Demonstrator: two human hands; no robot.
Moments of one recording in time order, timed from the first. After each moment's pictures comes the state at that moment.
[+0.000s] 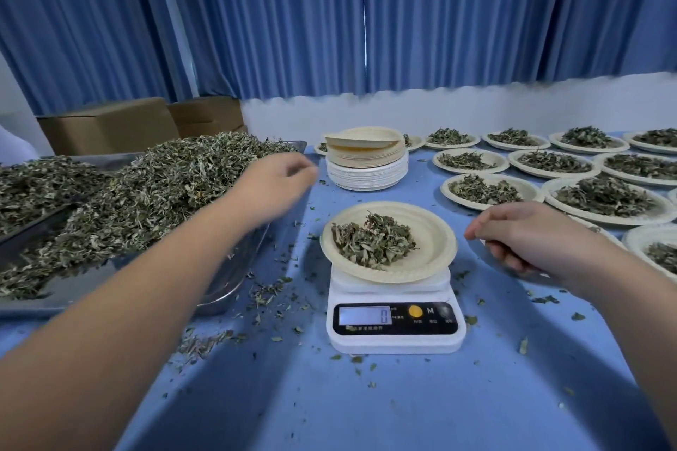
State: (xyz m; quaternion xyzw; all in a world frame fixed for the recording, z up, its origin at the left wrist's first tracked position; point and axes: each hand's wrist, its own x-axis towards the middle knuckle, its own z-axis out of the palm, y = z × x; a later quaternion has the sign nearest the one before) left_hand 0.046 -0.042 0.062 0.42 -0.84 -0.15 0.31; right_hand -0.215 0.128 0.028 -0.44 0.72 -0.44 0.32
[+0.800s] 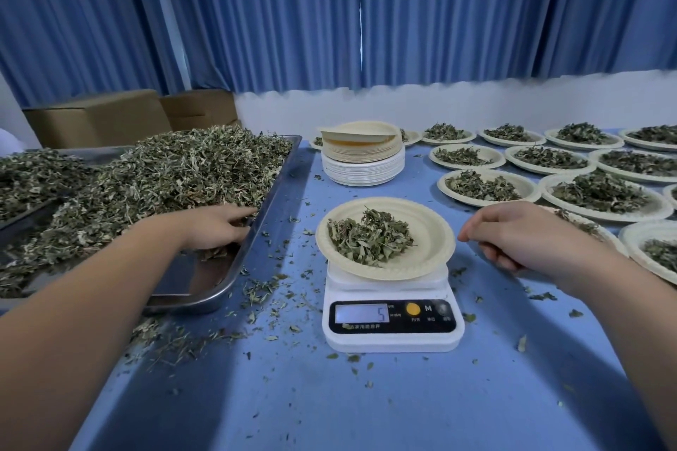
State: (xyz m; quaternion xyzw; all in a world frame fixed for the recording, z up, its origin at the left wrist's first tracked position) left_hand 0.115 -0.104 0.020 0.53 -0.83 -0.14 -0.06; right_hand -0.216 0.124 0.020 -0.46 0.74 -0.40 0.30
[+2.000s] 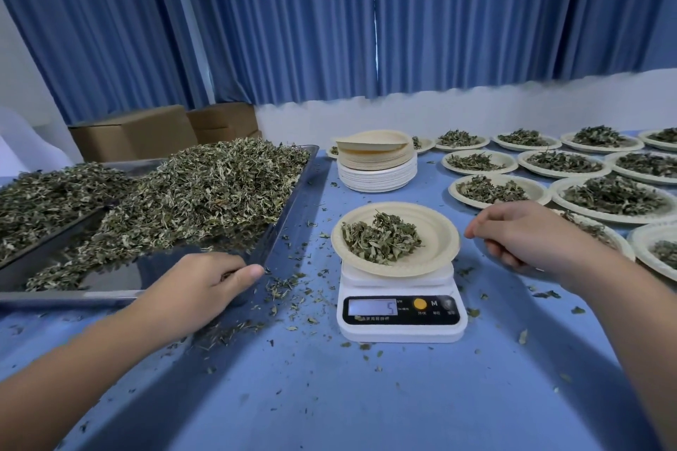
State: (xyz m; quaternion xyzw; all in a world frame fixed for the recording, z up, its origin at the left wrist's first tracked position) left_hand 0.162 0.018 0.006 0.46 -0.87 -0.04 0.16; right_hand -0.213 0.129 0.023 -0.47 0.71 -0.43 0.29
